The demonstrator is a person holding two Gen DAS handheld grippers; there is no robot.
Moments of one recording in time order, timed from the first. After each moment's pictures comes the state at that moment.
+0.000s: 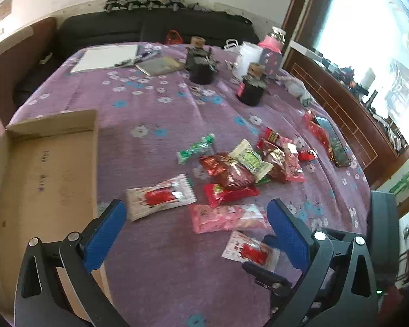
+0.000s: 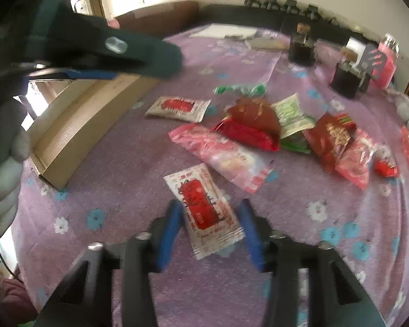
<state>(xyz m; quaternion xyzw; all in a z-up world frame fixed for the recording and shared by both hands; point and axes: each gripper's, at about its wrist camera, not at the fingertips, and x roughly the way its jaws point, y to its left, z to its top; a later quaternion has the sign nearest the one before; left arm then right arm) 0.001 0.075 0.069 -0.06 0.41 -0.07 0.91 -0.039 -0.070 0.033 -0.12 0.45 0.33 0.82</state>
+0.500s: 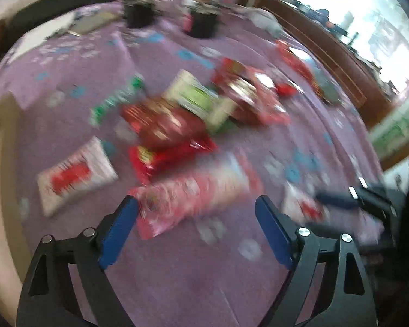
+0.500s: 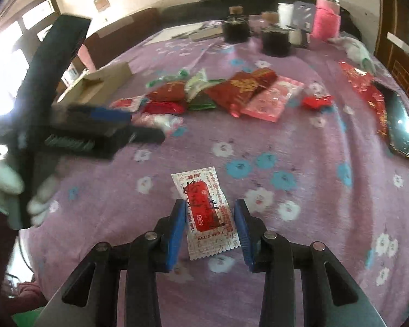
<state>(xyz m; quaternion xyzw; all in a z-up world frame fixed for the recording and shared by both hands) 0.015 0.010 0.015 0.01 0.52 -0.18 0.83 -0.039 -0.181 0.036 -0.04 0.49 0.27 0.83</state>
